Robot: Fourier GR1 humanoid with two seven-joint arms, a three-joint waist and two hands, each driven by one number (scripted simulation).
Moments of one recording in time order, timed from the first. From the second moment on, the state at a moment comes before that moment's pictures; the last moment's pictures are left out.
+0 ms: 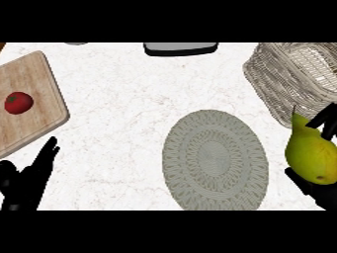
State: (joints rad) left arm 0.17 0.37 -0.11 -1.54 0.24 0.16 0.18; right arm -0.12 -0.51 -0.03 -2.13 0.13 0.13 0.34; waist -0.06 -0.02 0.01
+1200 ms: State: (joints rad) left arm 0.08 0.33 -0.14 -1.49 0.19 0.12 0.20; right arm -0.57 -0.87 -0.35 -1.54 -0.07 0.29 0.44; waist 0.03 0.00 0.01
